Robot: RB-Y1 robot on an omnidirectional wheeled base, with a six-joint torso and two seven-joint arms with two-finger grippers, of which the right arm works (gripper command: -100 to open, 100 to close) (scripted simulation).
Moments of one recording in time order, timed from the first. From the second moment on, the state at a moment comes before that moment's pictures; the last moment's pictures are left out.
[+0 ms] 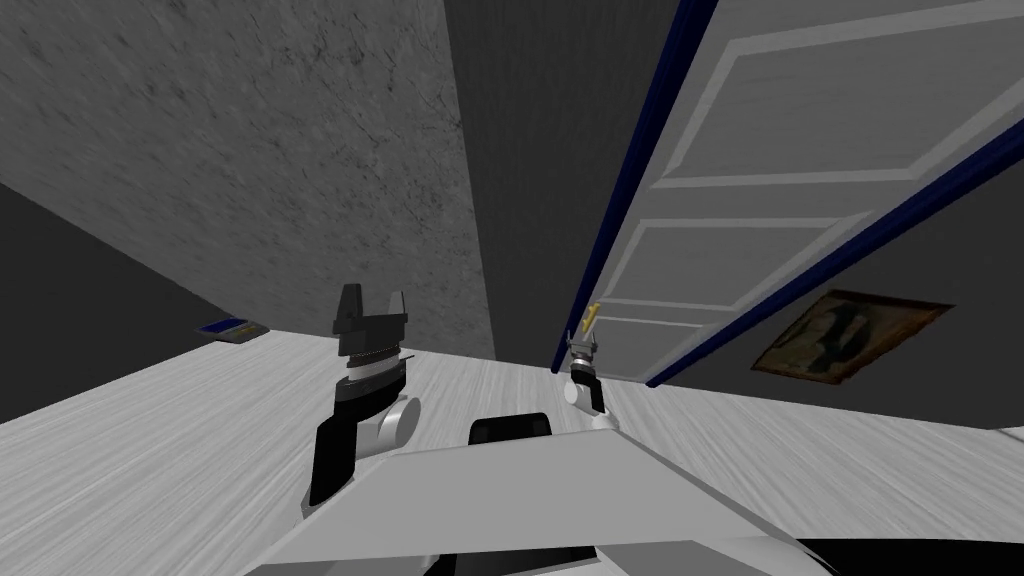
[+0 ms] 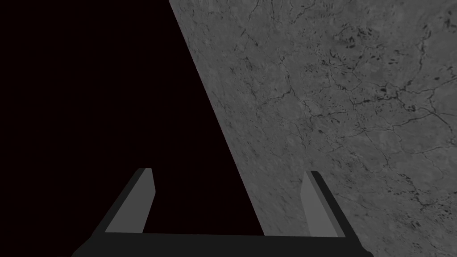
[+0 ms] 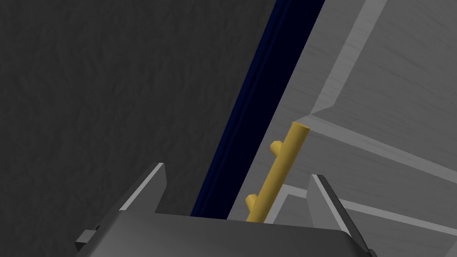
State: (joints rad) arm 0.06 -0.16 0.07 -1.11 -0.73 -0.83 -0.76
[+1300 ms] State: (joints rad) arm -0.04 -0.19 0.08 -0.83 -0.91 -0.90 -0.96
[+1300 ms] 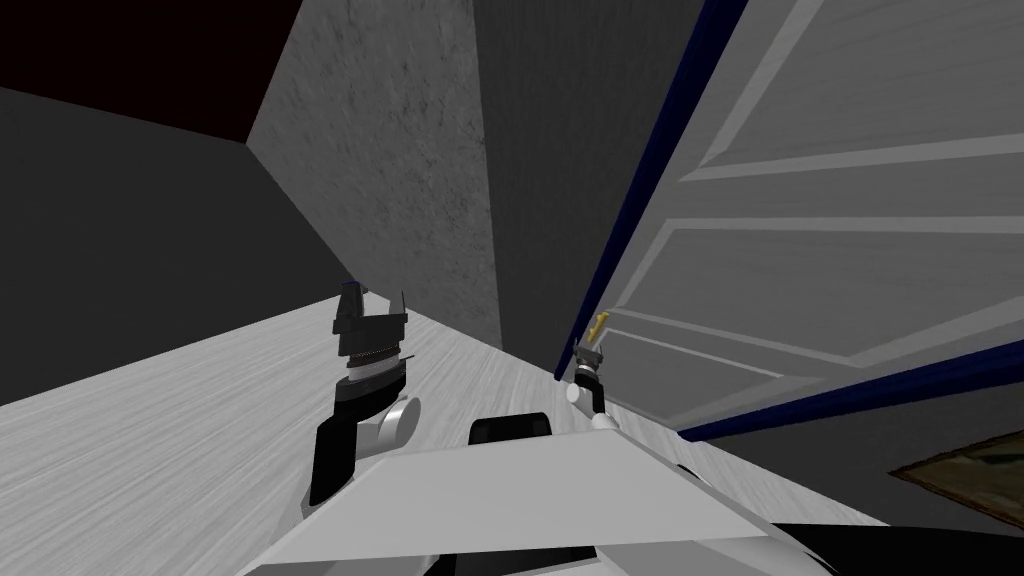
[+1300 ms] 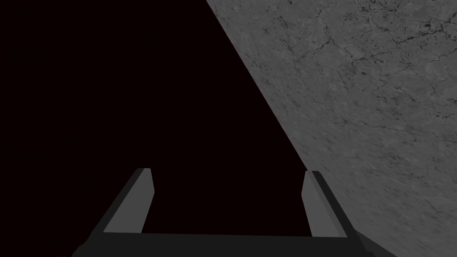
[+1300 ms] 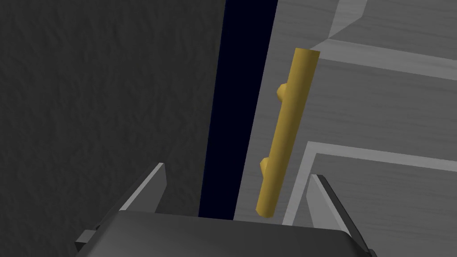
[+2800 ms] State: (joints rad) arm -0.07 -0.27 0.10 -0.64 -1.00 -0.95 -1.18
